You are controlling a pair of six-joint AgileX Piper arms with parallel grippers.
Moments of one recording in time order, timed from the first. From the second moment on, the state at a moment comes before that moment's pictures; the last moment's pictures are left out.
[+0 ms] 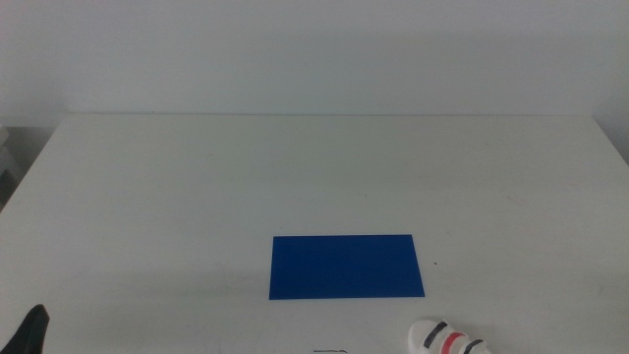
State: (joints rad) left arm 0.00 -0.01 0.03 -0.01 0.18 0.07; right arm 0.00 -0.01 0.03 -0.04 0.17 0.00
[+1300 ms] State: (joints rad) left arm 0.00 -0.01 0.03 -0.01 0.18 0.07; right arm 0.64 1.05 -0.90 0.03 1.16 0.00
